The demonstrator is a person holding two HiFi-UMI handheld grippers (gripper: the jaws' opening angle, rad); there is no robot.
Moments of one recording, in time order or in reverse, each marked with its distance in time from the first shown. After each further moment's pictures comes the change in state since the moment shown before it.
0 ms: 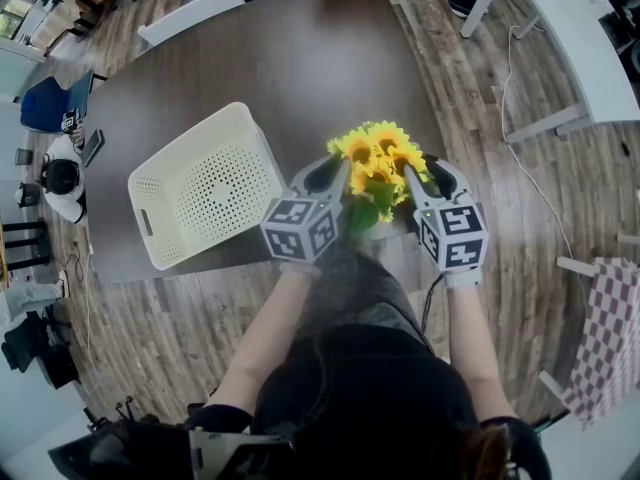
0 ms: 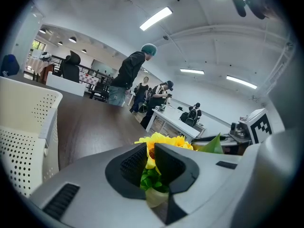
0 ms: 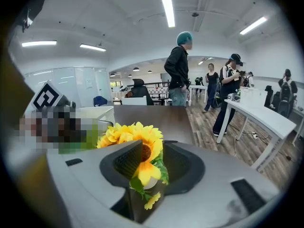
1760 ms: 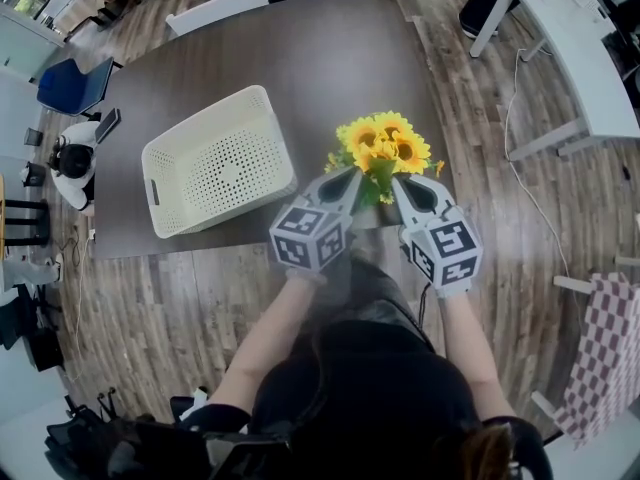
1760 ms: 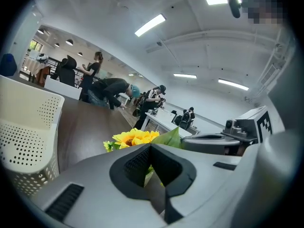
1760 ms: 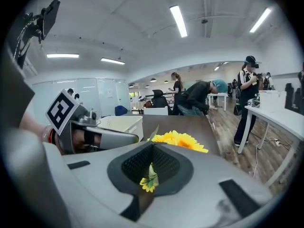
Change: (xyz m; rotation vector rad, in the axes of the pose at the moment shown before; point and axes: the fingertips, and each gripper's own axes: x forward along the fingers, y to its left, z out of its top) left arm -0.040 -0.048 -0.016 0.022 -0.060 -0.065; right arm -0.042 0.077 0.008 -0.058 -0.136 0.227
